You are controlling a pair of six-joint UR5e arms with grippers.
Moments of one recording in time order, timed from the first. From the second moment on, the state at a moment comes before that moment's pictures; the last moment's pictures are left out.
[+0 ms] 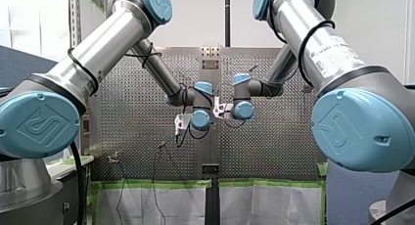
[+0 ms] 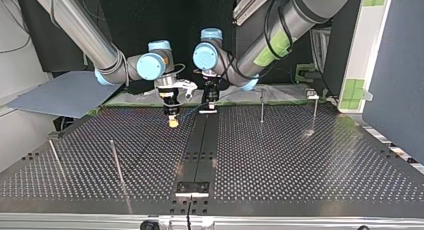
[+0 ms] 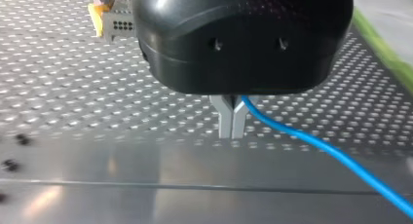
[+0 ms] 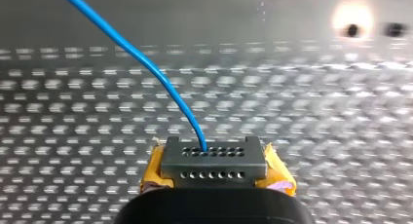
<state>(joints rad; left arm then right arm) -0.60 -2.26 -1.57 -2.61 -2.12 -1.60 2.16 -0.89 1.45 -0.53 1.66 1.61</state>
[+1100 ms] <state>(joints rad) -0.54 -2.09 -1.57 -2.64 -2.09 -1.76 2.16 -1.01 1.45 -0.49 1.66 1.62</state>
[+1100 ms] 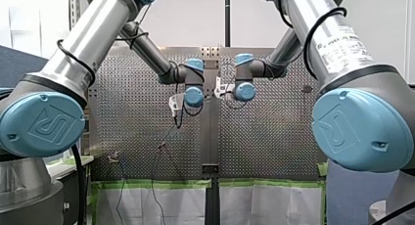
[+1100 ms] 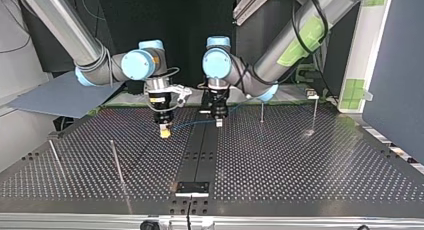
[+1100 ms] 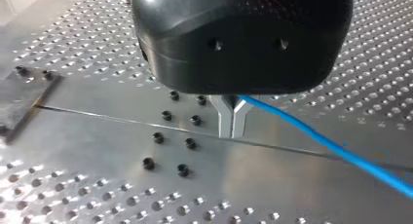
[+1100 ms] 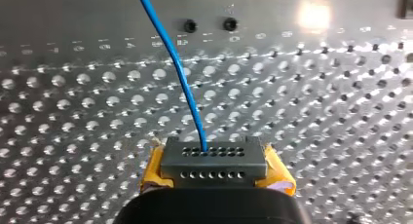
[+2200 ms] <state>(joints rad) -0.51 -2.00 -1.46 -2.77 -2.08 -1.72 2.14 -1.19 1.43 -0.45 1.64 1.64</state>
